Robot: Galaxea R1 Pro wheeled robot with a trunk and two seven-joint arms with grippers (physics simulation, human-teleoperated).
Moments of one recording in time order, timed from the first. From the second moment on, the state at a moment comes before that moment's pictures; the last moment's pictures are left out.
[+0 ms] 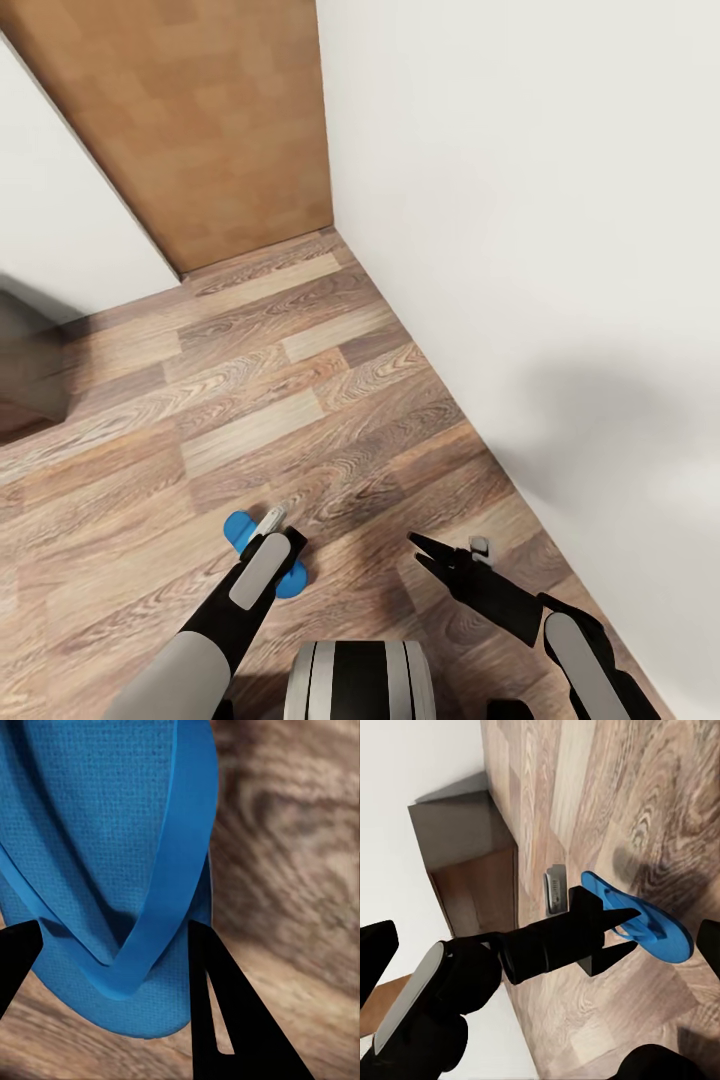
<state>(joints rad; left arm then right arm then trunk) -0.61 -0.13 -0.23 -0.77 1.14 0.10 0.76 -0.20 -0.10 0.03 -1.31 -0.97 0.77 0.60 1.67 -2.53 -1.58</state>
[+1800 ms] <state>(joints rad) -0.61 -0.13 -0.23 -0.77 1.14 0.10 0.76 -0.20 -0.10 0.03 -1.31 -0.97 0.77 0.60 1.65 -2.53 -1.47</state>
